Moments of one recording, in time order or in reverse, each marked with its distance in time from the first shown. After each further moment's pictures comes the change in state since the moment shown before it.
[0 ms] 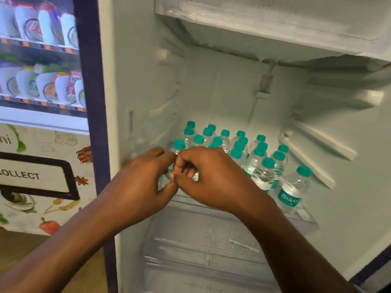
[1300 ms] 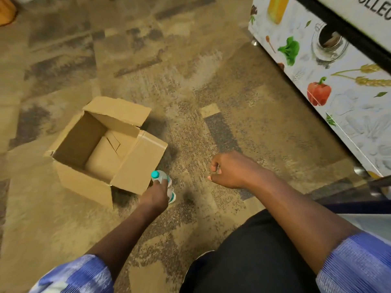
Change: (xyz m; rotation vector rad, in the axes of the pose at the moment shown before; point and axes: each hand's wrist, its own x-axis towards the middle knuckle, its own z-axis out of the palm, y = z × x) left_hand -0.665 -0.101 0.080 0.219 -0.532 -1.814; right_hand -0.105 -0.269 0.454 0.005 -1.206 -0.660
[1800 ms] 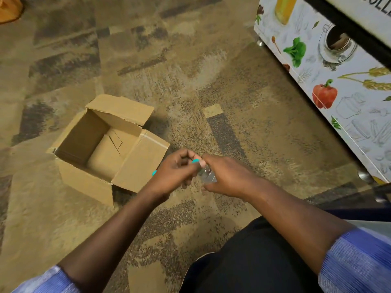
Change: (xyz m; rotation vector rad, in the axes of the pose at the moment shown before) left_hand -0.049 0.065 -0.120 -1.338 0.009 0.325; right_hand 0.002 -0.009 0.015 0.010 0.093 -0.179
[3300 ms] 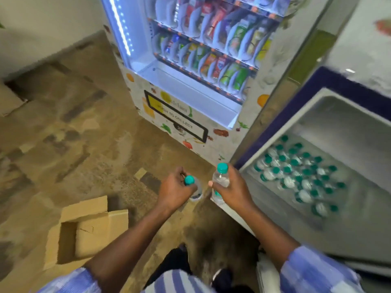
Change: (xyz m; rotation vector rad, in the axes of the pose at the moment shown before) left_hand -0.194 0.545 0.139 0.549 -0.291 0.127; right_hand -0.394 -0.177 -0.405 0.706 0.837 0.778
